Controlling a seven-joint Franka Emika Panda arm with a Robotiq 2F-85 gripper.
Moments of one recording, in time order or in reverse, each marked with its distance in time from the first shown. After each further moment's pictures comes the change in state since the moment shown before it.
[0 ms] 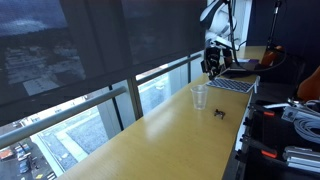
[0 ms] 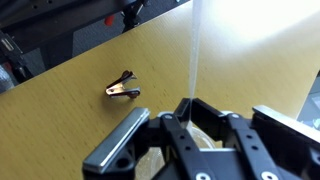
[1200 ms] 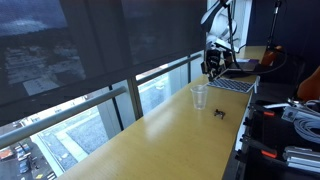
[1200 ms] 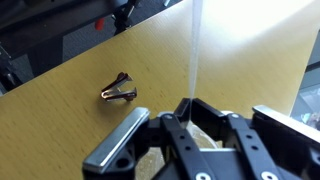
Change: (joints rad) arm -0.012 0.038 -0.012 0.017 0.055 -0.024 -0.002
